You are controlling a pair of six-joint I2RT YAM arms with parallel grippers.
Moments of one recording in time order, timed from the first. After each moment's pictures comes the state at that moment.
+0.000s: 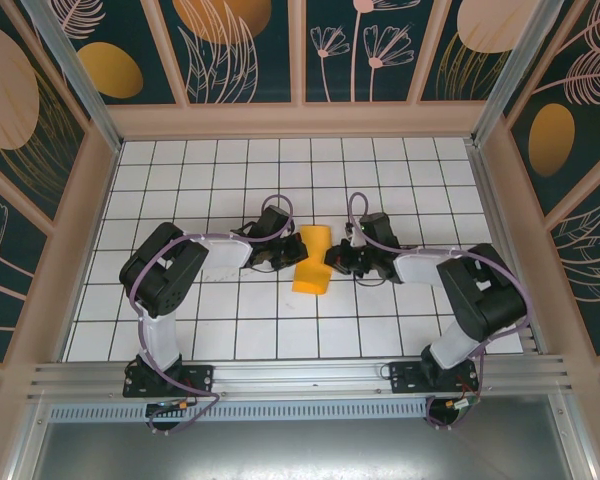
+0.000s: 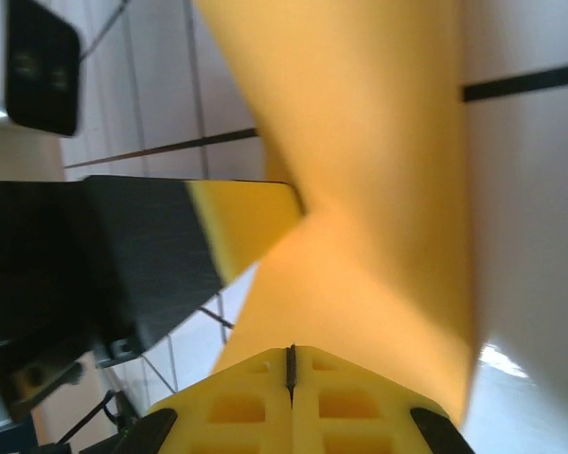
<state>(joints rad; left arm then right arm) -0.66 1.92 0.98 0.05 0.33 -0.96 0.48 1.60 0.62 0.21 -0.61 0.87</state>
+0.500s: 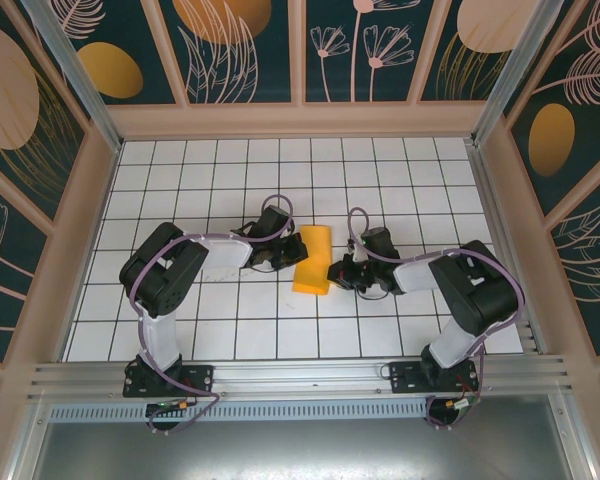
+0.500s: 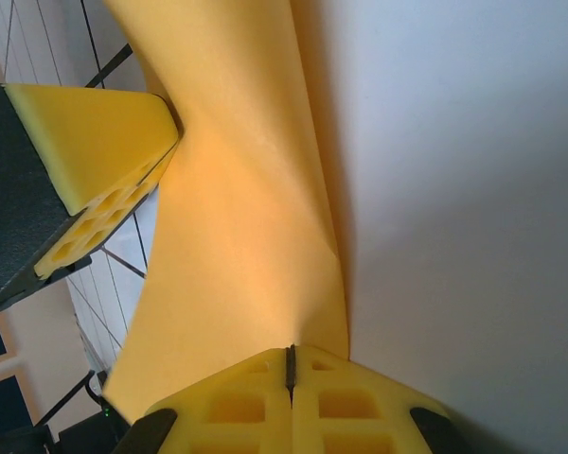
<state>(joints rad) -0.66 1.92 0.98 0.05 0.33 -0.96 0.49 1.65 0.51 0.28 -0.63 0.90</state>
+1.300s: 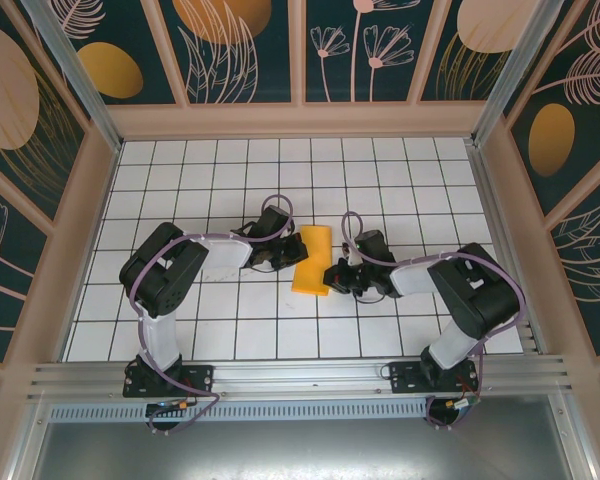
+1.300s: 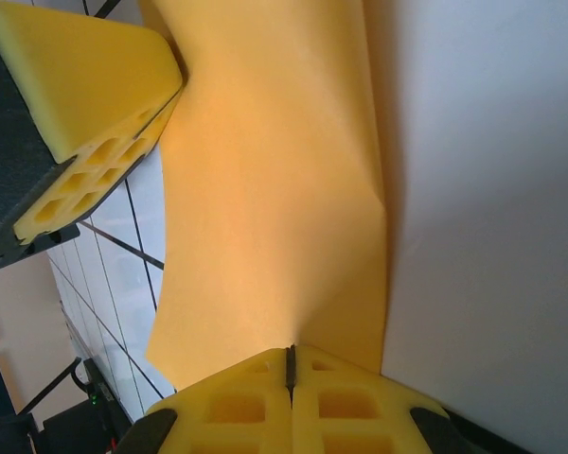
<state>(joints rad) -0.66 1.92 0.98 0.05 0.33 -0.96 0.55 1.63 0.51 0.26 -0.59 0.91</state>
